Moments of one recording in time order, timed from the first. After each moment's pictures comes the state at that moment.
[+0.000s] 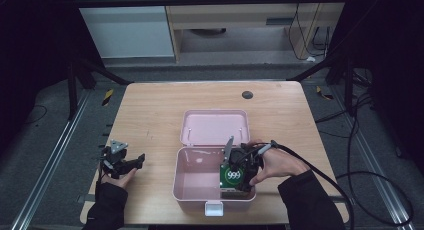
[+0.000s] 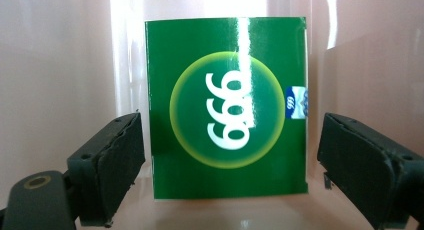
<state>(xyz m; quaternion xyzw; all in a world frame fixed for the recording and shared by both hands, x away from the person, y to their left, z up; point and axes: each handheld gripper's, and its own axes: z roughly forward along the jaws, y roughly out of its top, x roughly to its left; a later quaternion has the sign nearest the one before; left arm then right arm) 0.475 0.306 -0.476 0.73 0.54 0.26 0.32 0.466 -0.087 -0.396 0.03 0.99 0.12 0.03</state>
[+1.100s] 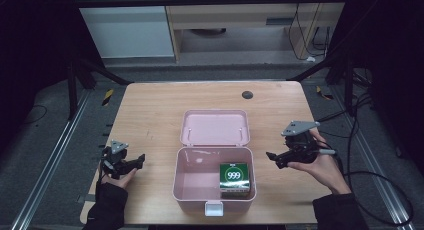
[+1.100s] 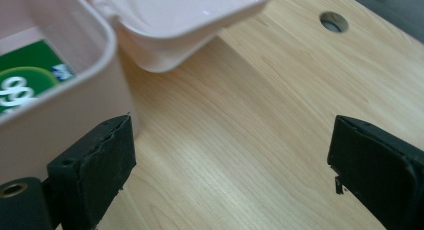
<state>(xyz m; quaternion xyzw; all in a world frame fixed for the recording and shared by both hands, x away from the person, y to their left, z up) 0.474 0.305 -0.476 0.73 0.54 0.26 0.32 0.471 -0.228 -0.384 0.33 0.86 0.34 0.21</state>
